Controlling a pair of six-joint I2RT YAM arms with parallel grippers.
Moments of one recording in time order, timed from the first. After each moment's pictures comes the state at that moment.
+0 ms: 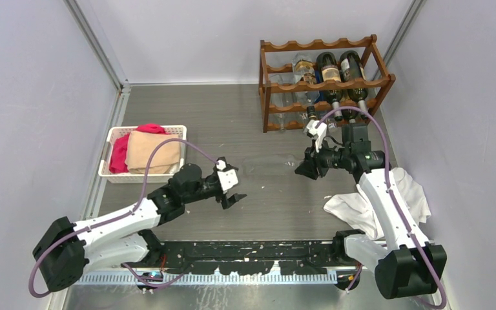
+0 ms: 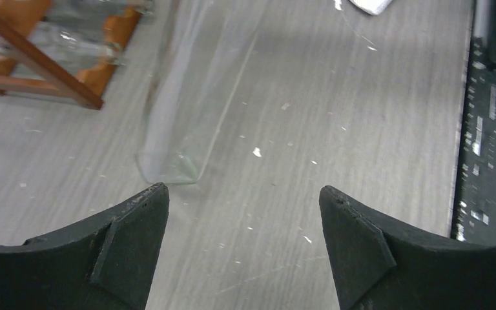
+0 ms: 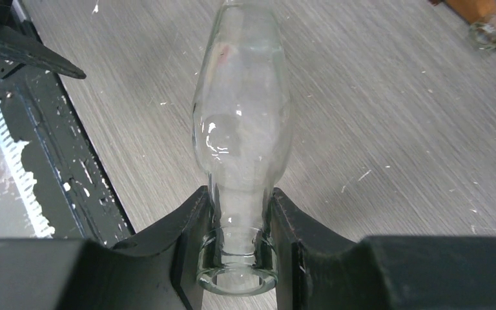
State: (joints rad) left arm -0.86 1.02 0.49 0.24 0.31 0.33; right arm 0.10 1.04 0.90 -0.72 -0.83 -0.49
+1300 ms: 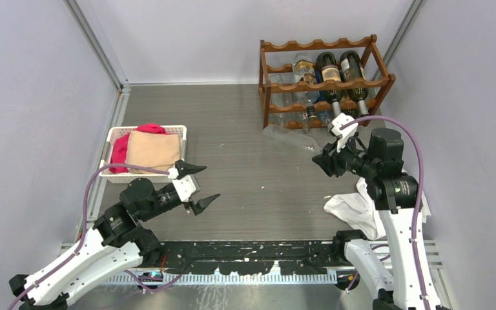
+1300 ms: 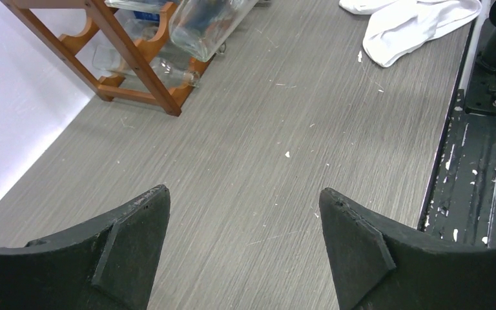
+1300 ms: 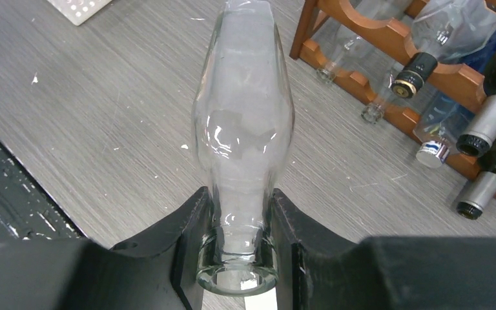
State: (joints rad) left arm -0.86 0.48 0.59 -0.23 0.17 0.30; right arm 0.06 0.78 1.10 -0.84 -0.61 -0.37
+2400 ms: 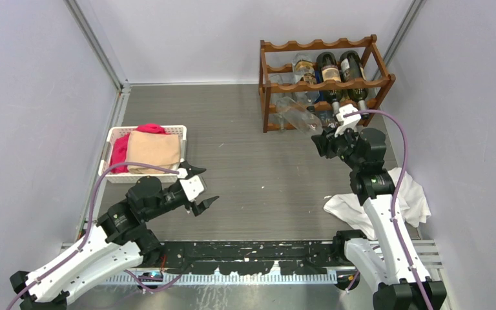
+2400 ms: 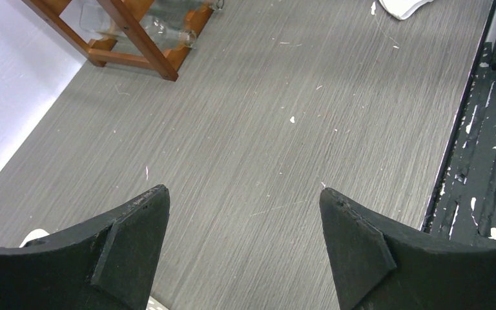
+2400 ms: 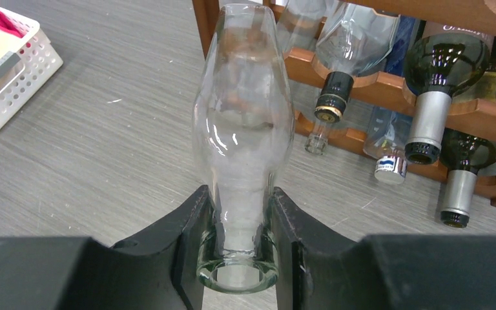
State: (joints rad) left arm -0.86 0.50 0.59 -0.31 0.13 0.34; right arm 0.06 0.81 0.76 -0.18 -0.40 -0.08
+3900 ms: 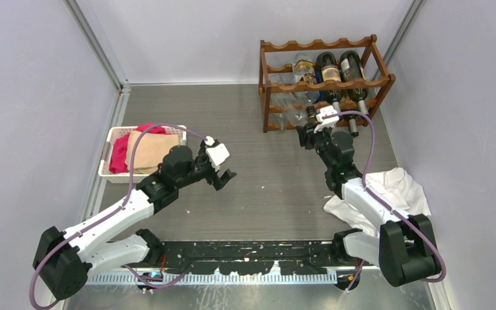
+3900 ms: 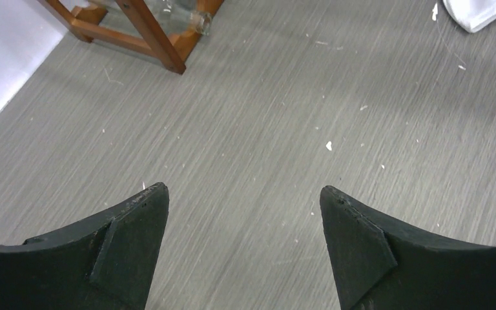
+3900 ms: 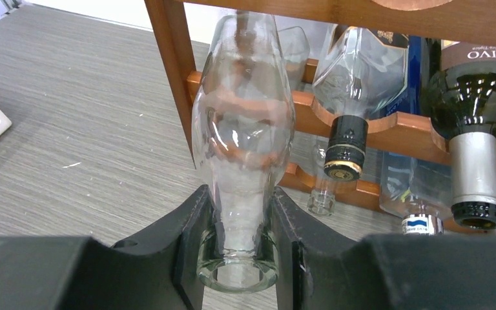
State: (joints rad) left arm -0.72 0.97 0.65 0.00 0.21 0.31; right arm 0.23 1.14 0.54 0.55 -0.12 0.01
